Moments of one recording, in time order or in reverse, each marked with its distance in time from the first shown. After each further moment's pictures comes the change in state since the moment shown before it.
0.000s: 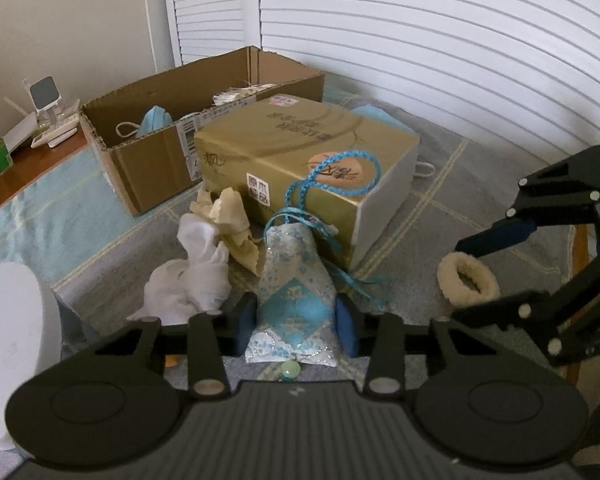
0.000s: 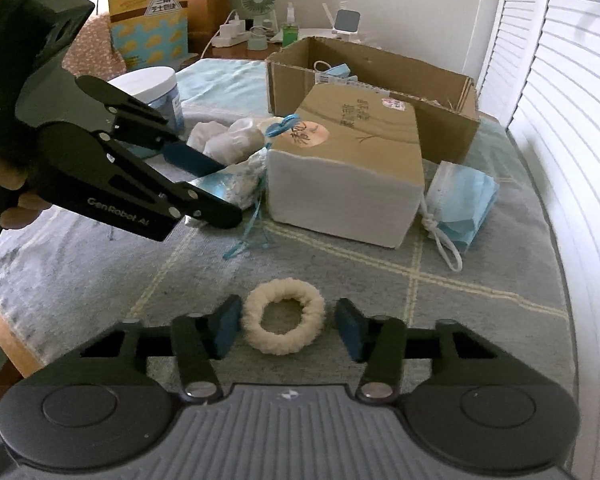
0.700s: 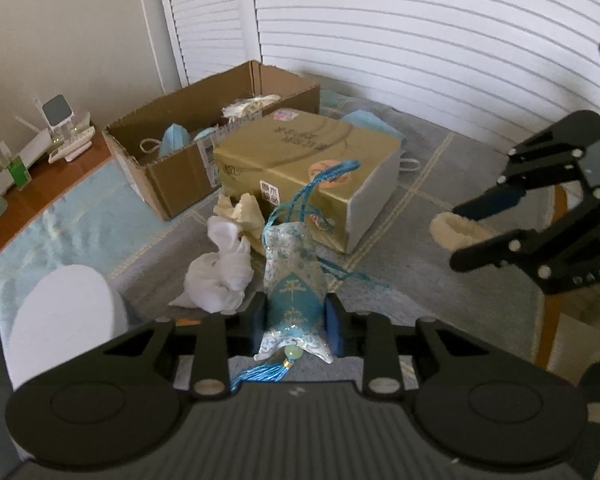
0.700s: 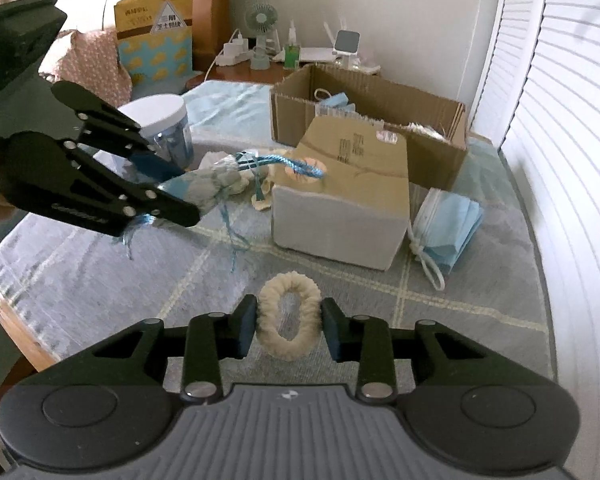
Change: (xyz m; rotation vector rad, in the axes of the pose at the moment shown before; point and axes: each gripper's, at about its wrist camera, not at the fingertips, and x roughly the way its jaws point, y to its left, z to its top) left arm -0.049 -0.003 0.001 0.061 0.015 0.035; right arm -0.029 0.001 0.009 -0.008 -0.045 0.004
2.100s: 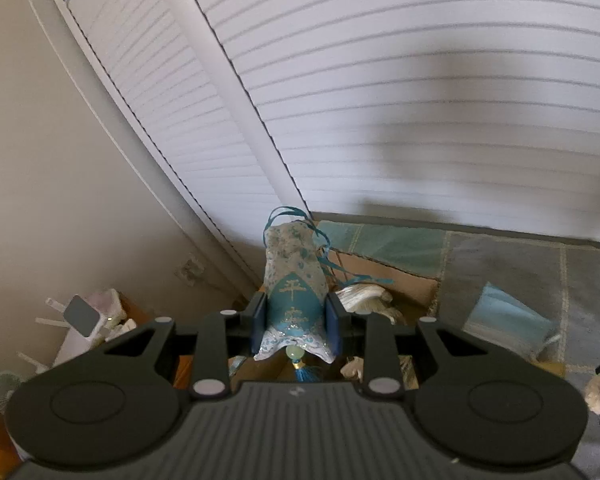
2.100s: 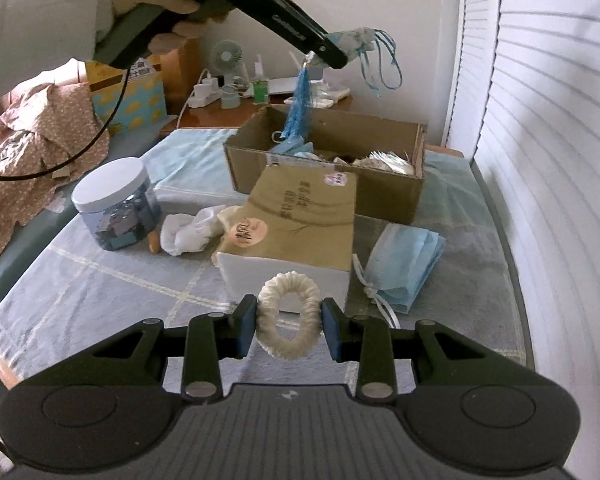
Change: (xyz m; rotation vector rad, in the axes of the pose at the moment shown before) left arm 0.078 0.056 0.218 0.356 -0.112 0.106; right arm -0.007 -0.040 0.021 0.120 -0.080 -0.003
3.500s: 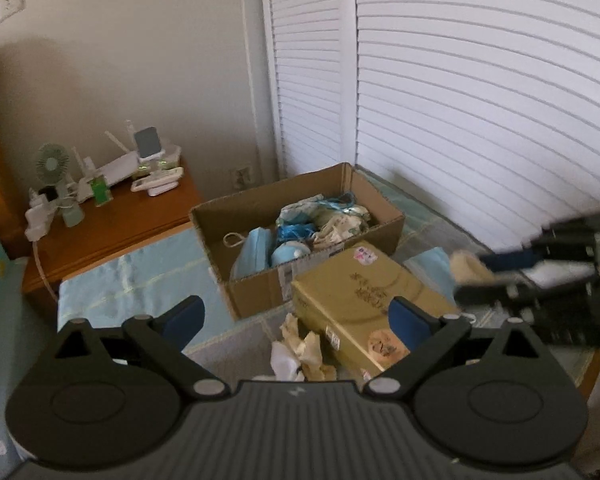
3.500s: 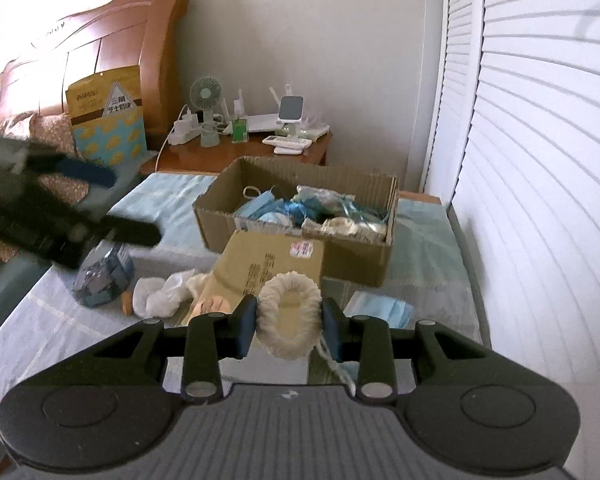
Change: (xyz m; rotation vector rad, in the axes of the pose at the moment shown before) left arm -0.121 -0.077 -0.105 -0.579 0.034 0.173; right arm -0.004 -0.017 0.043 0.003 -0.096 -0.051
